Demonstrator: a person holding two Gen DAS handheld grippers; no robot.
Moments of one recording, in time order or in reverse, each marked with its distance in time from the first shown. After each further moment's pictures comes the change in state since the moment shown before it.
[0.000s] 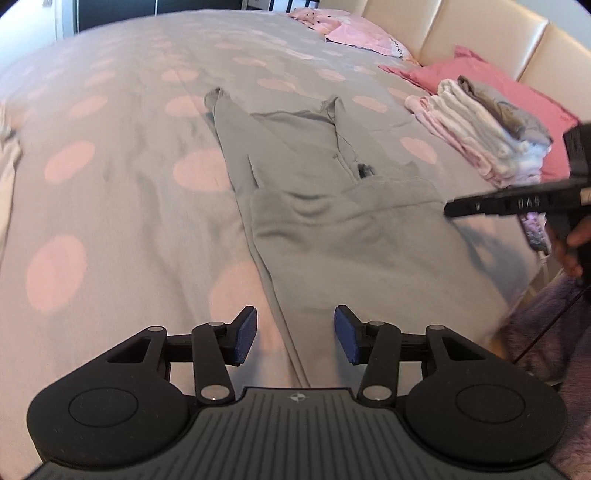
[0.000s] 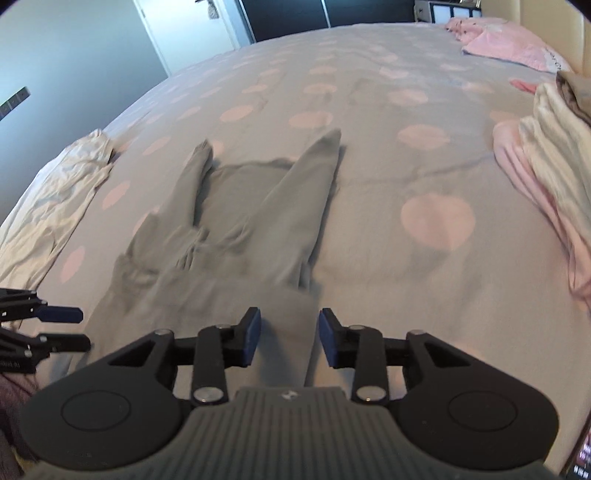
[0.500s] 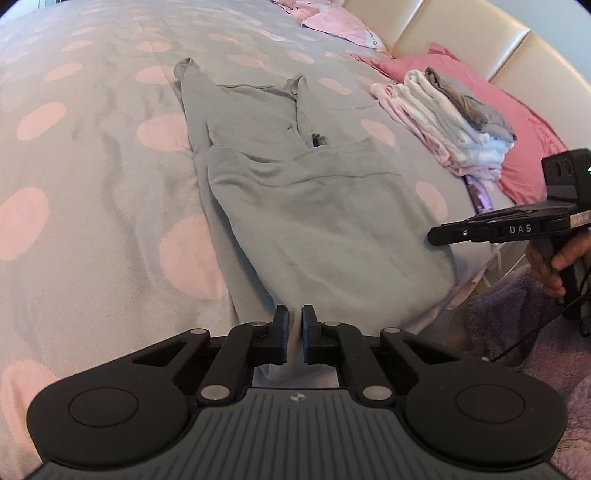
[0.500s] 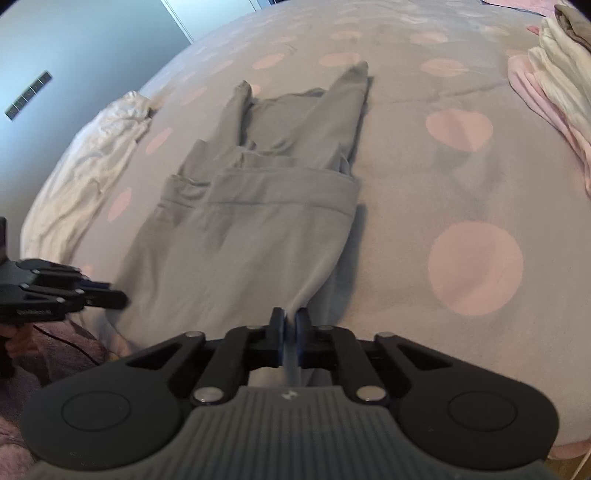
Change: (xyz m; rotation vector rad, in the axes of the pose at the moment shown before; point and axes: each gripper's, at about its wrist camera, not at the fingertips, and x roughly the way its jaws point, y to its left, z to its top) left arm -0.007 -0.010 -0.020 -0.039 0.044 -0.141; right arm -0.028 0.006 -0.045 0.052 0.111 0.150
